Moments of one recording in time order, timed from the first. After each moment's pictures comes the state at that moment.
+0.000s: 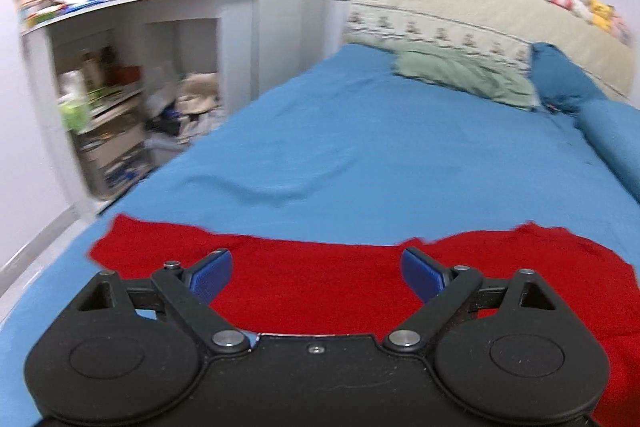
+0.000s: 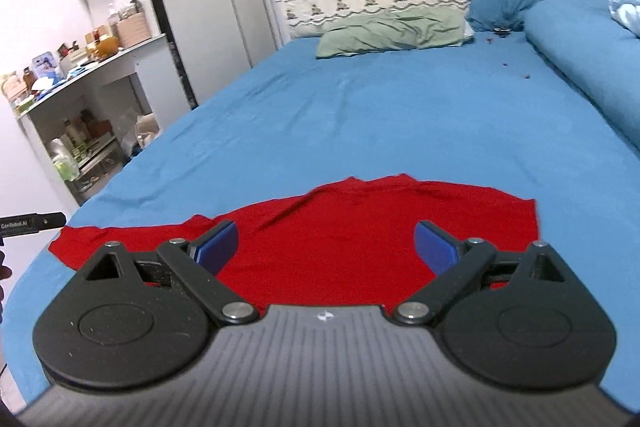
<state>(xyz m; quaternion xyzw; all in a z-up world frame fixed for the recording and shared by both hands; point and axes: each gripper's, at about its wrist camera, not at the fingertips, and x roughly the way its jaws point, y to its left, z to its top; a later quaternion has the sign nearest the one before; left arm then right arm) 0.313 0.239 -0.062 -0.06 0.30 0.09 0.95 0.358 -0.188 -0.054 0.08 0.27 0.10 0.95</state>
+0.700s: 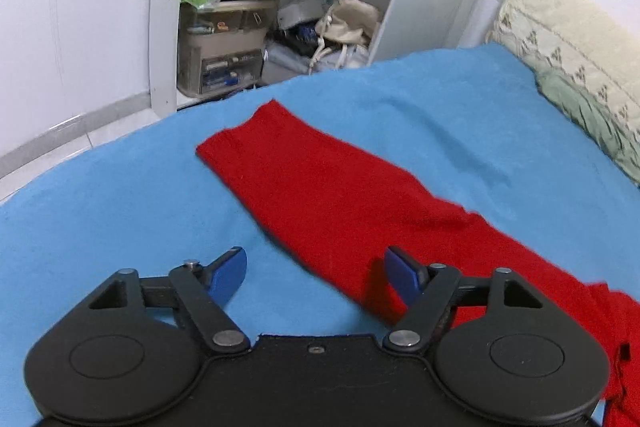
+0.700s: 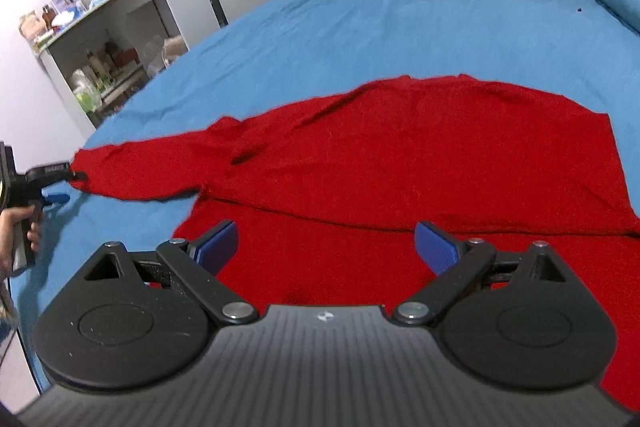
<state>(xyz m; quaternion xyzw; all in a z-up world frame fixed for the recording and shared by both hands) 0.343 0.398 -0.174 -0.22 0.32 0.22 0.89 0.372 -0.146 -0.144 0.06 0.37 0.15 0.92</state>
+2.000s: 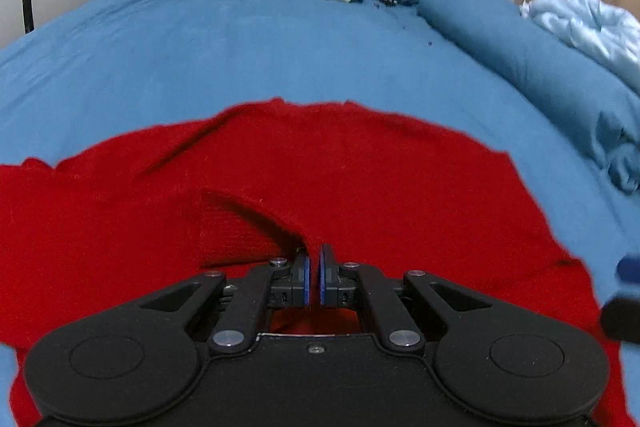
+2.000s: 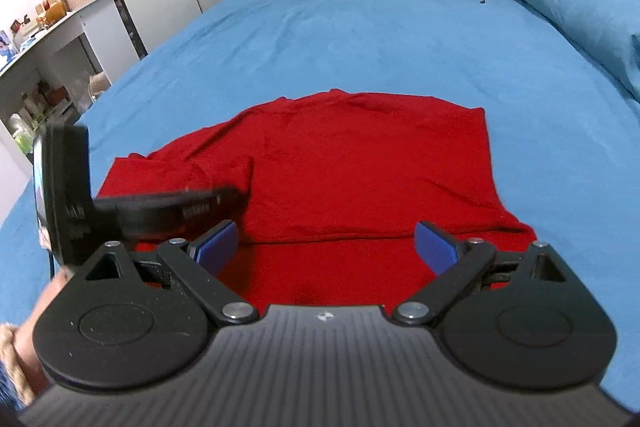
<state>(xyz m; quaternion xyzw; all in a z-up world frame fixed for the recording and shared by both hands) 0.405 -0.046 -0.181 -0.03 0.38 -0.15 0.91 0.357 -0.243 -0.121 0.09 0.36 0.04 0.93</state>
